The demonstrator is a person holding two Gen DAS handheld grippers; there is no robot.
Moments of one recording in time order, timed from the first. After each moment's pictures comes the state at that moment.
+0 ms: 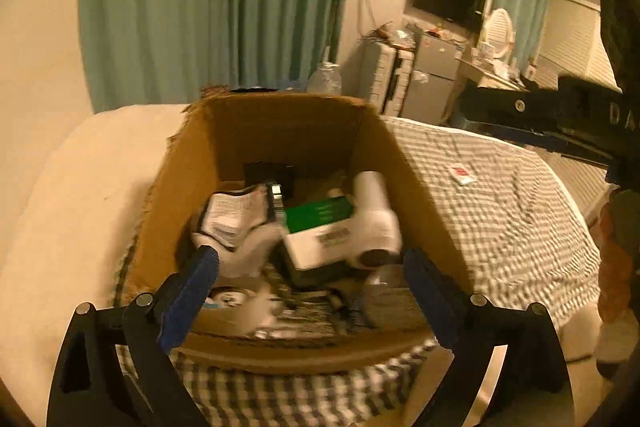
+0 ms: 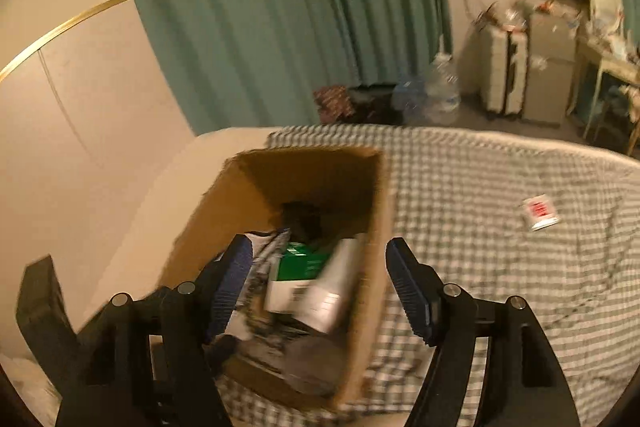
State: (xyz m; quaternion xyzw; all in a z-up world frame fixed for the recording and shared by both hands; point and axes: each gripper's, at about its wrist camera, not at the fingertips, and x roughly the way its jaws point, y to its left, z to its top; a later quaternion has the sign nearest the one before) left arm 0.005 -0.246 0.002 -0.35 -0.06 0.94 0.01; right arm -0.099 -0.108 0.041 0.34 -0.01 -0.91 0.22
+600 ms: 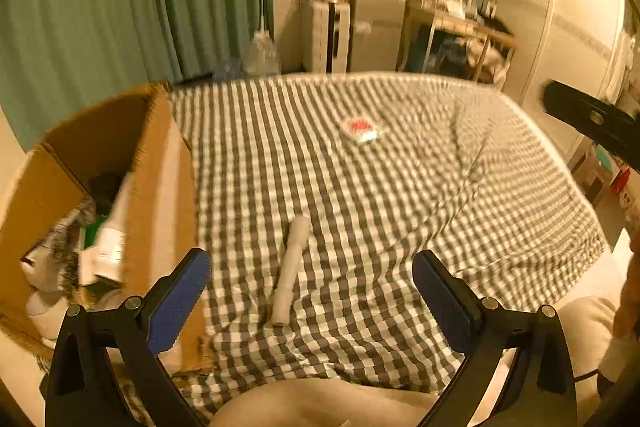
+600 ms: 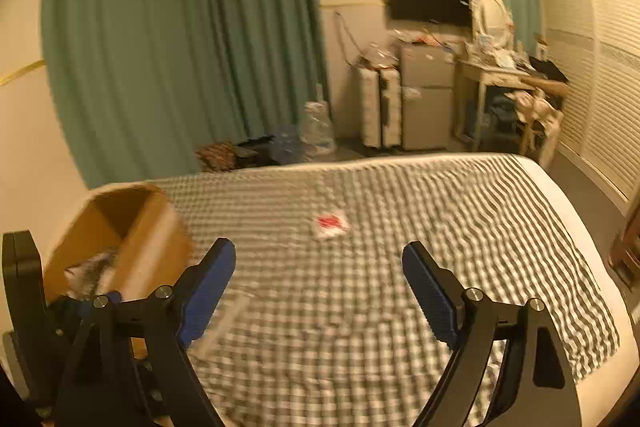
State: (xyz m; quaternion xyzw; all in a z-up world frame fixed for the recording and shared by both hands) left arm -0.079 -0.039 -0.033 -0.42 0.02 0.91 0.05; right arm -0.087 0.130 0.019 0.29 -0.05 -0.95 0.05
